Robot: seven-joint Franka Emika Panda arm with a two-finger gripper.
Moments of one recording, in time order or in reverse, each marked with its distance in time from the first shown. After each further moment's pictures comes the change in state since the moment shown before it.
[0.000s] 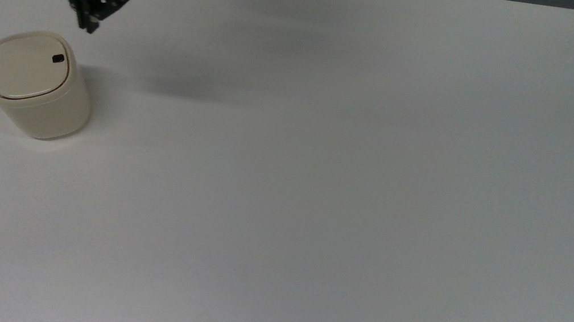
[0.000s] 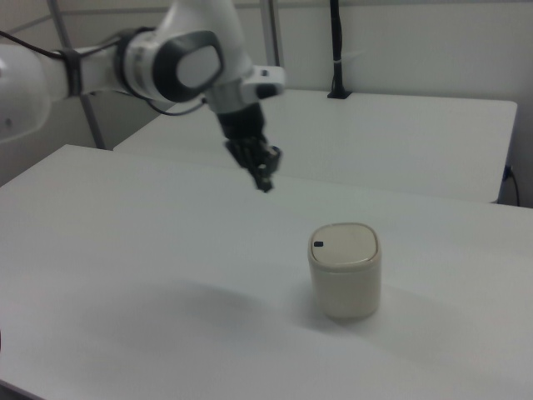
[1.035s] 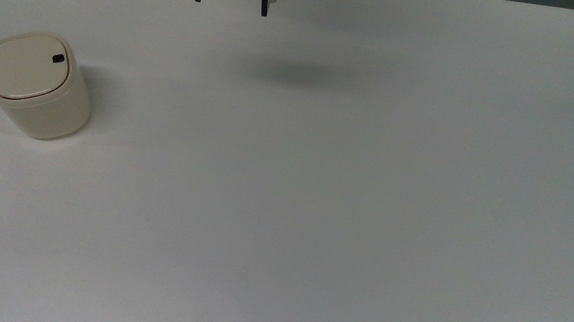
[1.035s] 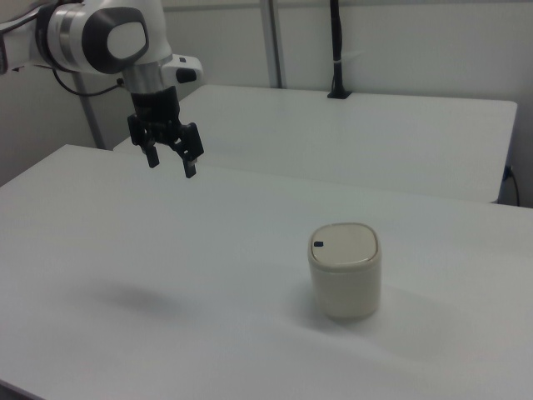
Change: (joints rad) arm 0.015 -0.110 0.245 -0.029 0.063 -0.233 -0.032
